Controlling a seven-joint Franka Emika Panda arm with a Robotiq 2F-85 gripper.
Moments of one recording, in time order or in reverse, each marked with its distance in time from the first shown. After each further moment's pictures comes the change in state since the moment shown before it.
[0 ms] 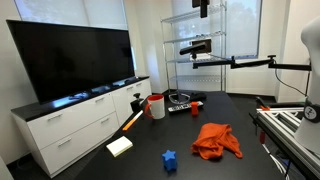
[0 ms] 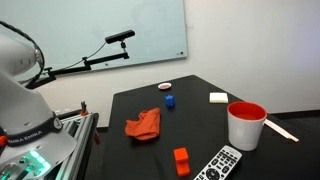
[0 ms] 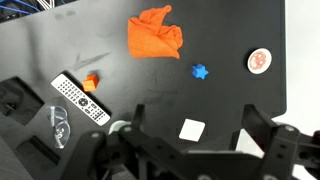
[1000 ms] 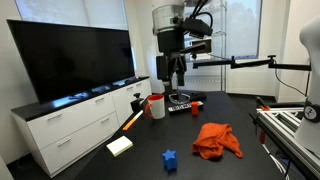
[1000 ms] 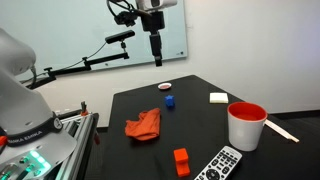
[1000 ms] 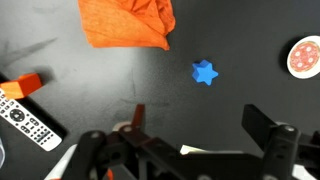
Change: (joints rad) arm 0.046 0.410 0.187 -0.204 -0.003 0.590 0.165
